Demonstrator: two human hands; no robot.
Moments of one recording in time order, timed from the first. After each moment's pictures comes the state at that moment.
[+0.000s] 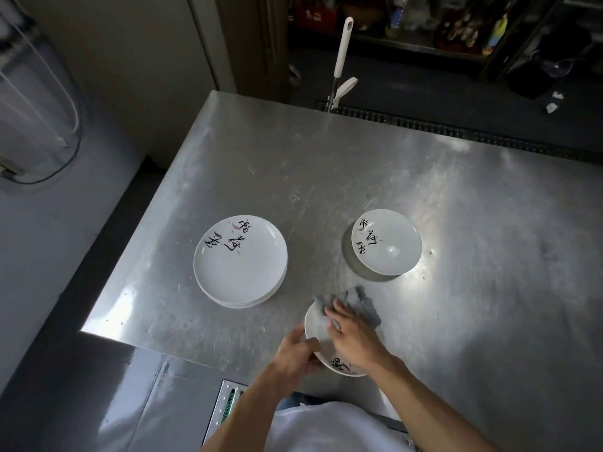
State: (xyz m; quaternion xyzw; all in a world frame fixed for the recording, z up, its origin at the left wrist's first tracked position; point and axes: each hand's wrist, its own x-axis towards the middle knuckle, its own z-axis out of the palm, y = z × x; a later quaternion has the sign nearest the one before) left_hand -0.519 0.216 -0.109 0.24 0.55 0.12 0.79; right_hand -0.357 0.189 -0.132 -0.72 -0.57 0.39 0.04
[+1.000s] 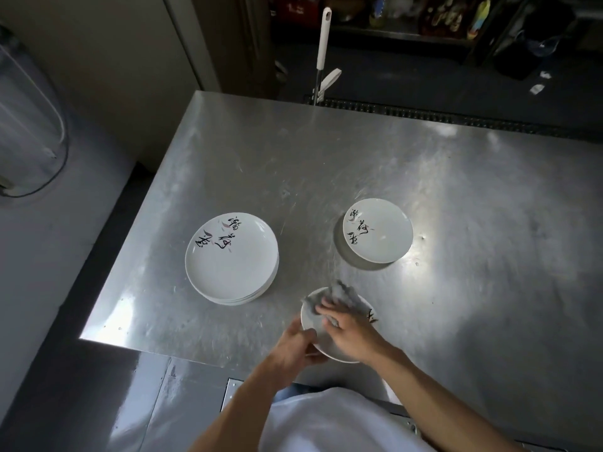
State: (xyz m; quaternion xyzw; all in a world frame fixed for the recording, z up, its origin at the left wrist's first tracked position) left_hand -0.519 0.218 -0.109 0.28 0.52 0.07 0.81; right_hand -0.354 0.178 -0.133 -0.71 -0.54 0.44 0.09
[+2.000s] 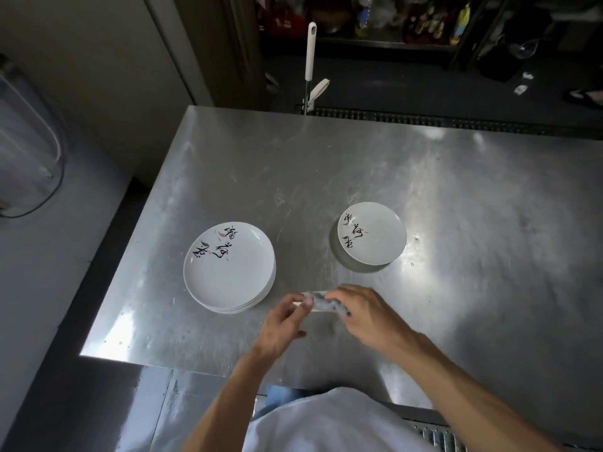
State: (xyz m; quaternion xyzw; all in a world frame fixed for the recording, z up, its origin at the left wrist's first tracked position) left_hand -0.529 0.260 -0.083 0.51 0.51 0.12 0.68; right_hand -0.331 0.192 -0.035 -0.69 -0.64 0.30 0.18
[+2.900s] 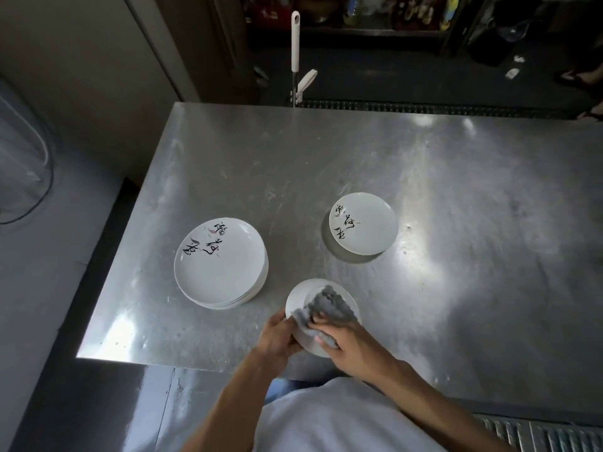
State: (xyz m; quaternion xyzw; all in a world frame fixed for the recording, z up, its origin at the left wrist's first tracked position) left_hand -0.523 0.232 -0.113 0.26 0.57 0.12 0.77; right_hand -0.365 0.138 -0.087 -0.65 -0.63 0.37 0.21
